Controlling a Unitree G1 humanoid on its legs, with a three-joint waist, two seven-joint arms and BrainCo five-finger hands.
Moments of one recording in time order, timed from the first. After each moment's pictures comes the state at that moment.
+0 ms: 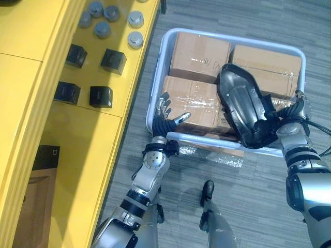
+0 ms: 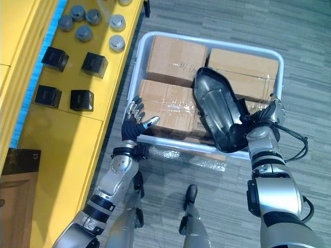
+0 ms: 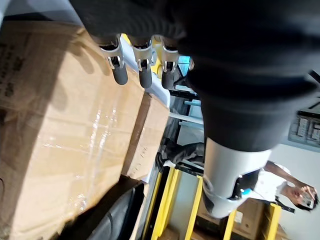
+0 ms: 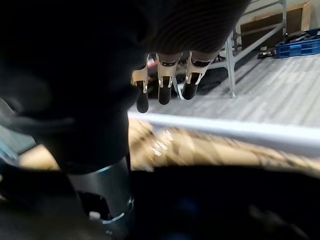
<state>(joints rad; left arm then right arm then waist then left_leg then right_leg) -0.65 0.02 -0.28 0.24 -0.29 -0.14 0.39 -1.11 -0.64 -0.02 1.24 -0.27 0.08 -0.39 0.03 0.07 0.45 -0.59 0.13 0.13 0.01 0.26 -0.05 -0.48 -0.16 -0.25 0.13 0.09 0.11</state>
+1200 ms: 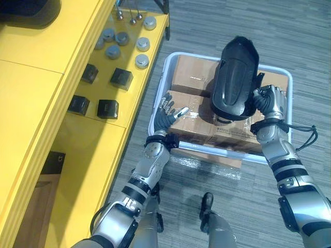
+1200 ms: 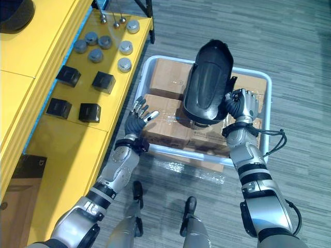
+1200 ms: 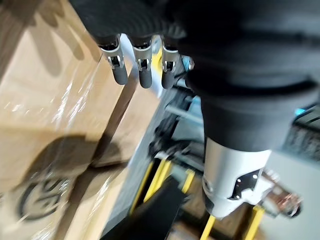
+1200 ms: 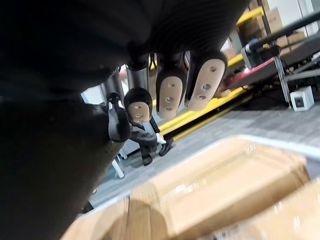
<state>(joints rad) -0.83 0.09 -0.37 0.55 -0.63 -0.13 0.26 -0.90 -0.55 0.12 0.69 -0.46 0.07 -0.43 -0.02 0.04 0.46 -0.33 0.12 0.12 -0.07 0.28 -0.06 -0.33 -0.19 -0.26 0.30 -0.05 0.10</state>
